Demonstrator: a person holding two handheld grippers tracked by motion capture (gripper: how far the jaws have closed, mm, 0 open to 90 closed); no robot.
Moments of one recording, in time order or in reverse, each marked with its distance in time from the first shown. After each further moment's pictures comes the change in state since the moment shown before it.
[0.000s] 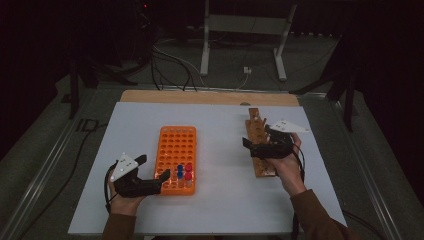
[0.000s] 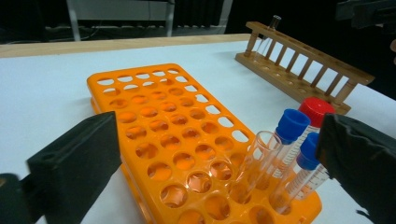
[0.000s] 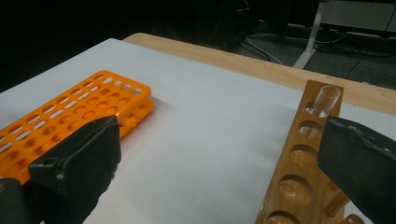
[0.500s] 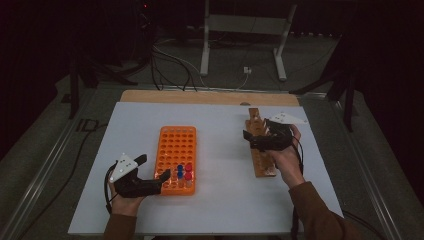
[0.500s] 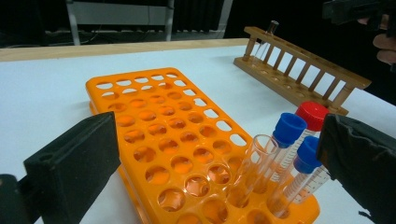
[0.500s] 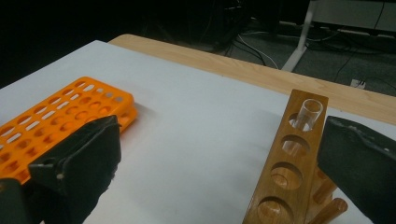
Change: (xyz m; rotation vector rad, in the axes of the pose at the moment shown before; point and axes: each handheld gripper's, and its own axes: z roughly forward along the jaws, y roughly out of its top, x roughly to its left) left arm 0.000 -0.001 -0.001 -0.017 -0.002 -0.002; right arm -0.013 0.012 0.013 0.015 -0.030 0.006
